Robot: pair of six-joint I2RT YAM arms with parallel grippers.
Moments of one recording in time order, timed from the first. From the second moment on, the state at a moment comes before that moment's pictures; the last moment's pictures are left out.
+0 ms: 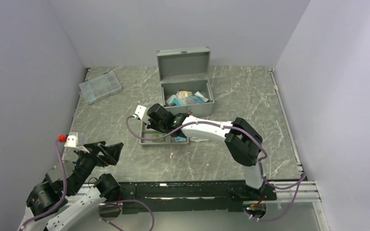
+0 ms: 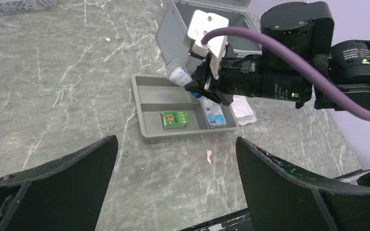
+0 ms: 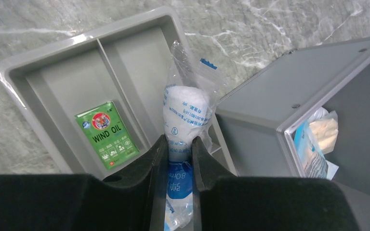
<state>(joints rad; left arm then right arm) -0.83 0.02 0.79 -0.92 -0.49 -0.54 1.05 1.96 1.47 -0.25 0.22 -0.35</state>
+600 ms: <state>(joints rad) -0.83 0.01 0.79 -0.93 -0.49 -0.54 1.02 2.08 1.51 -0.21 0.17 -0.51</state>
